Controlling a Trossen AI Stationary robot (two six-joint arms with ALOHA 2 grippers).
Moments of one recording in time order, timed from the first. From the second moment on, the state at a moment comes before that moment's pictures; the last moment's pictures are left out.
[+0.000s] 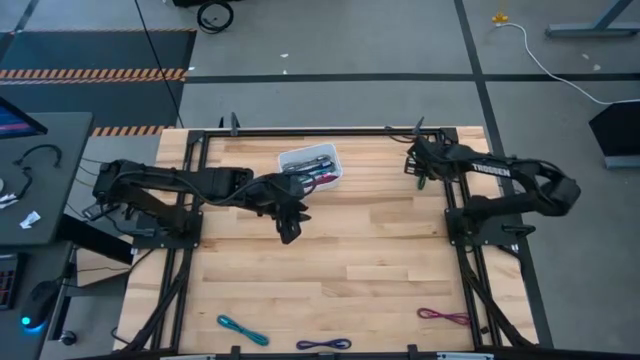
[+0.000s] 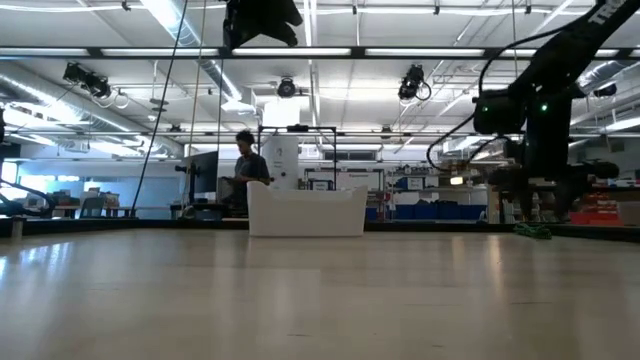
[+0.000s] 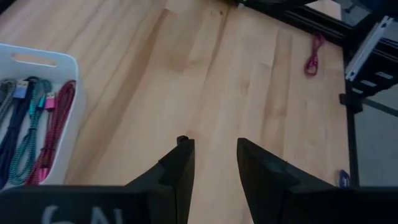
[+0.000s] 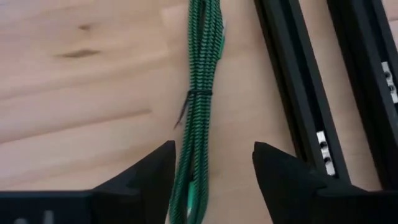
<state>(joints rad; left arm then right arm) -0.08 1.43 1.31 -0.60 -0.11 -0.42 -0.80 1.20 0.54 -0.68 0.37 0.99</state>
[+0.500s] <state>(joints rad) -0.09 1.43 1.31 -0.59 -0.14 -0.56 -0.80 1.43 0.55 -0.48 0.32 0.77</state>
